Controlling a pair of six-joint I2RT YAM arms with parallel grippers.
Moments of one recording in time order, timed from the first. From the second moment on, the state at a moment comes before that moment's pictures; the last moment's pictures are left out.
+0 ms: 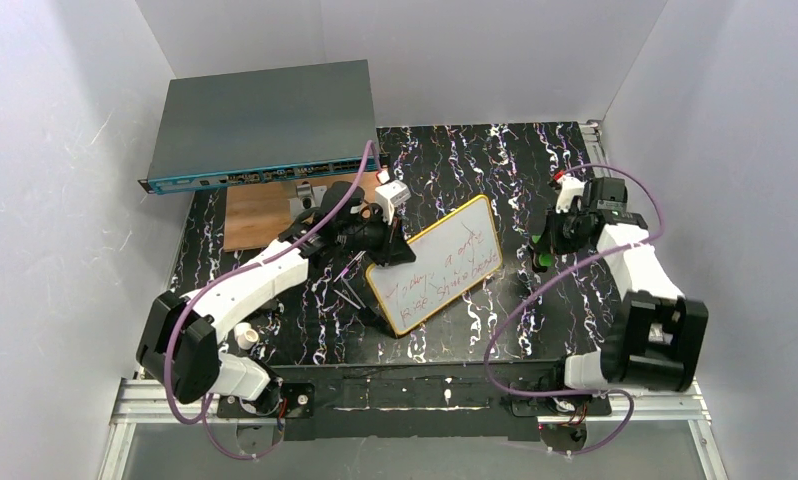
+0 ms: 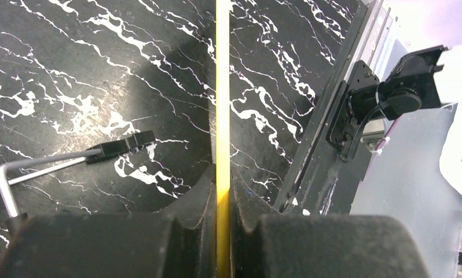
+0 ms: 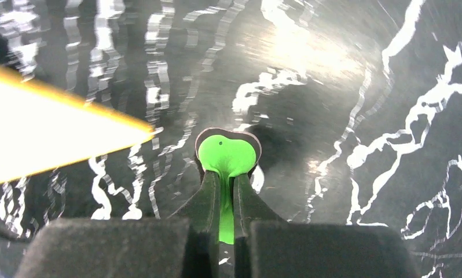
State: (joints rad) left arm -0.65 1.36 1.01 -0.24 0.56 -0.18; right arm -0.14 1.45 0.97 -0.60 -0.39 -0.22
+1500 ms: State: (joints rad) left arm -0.61 1.58 0.97 0.04 0.66 -0.47; right arm 0.96 1.26 0.87 -0.39 -0.20 -0.61
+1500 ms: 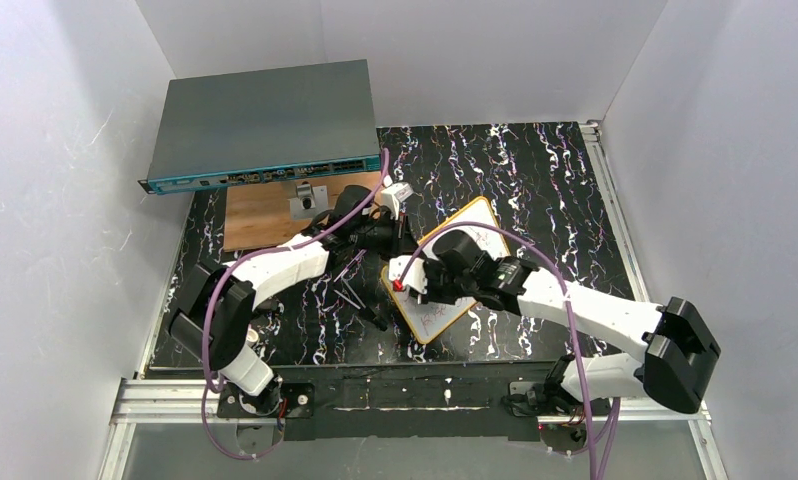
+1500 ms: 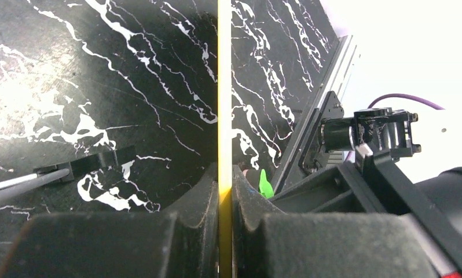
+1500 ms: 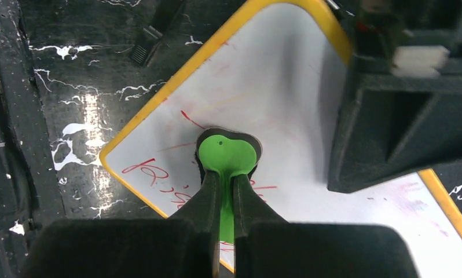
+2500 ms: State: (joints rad) left arm -0.69 1.52 0.99 -0.07 0.49 -0.49; right arm 1.02 1.17 0.73 -0.31 -0.21 -0.65
